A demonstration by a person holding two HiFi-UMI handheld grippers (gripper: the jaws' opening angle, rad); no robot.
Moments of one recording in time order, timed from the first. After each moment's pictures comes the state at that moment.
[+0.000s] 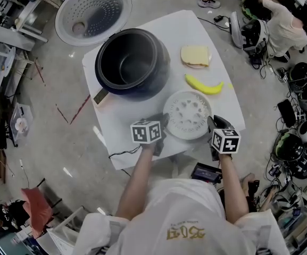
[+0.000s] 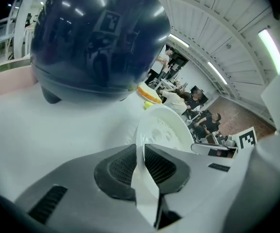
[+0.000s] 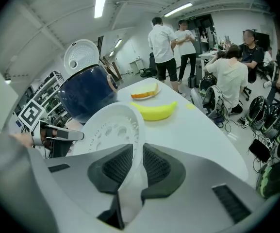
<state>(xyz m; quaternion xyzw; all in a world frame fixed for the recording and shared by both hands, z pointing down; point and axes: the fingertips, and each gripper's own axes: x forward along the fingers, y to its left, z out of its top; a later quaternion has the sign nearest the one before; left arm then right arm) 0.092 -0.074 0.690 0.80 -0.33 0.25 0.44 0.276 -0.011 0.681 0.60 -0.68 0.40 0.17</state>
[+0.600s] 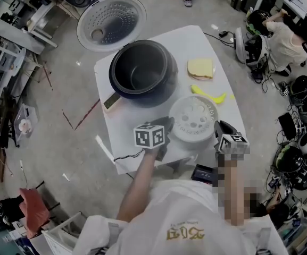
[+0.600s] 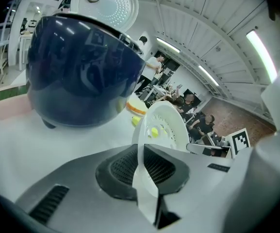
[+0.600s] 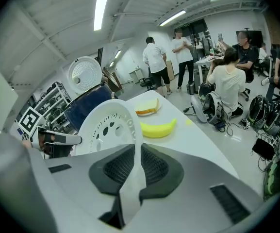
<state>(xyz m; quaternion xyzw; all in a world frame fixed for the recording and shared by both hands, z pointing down) 0.096 -0.077 0.626 0.83 -0.31 0.22 0.41 0.284 -0.016 0.627 0.61 -0.68 0.38 0.12</state>
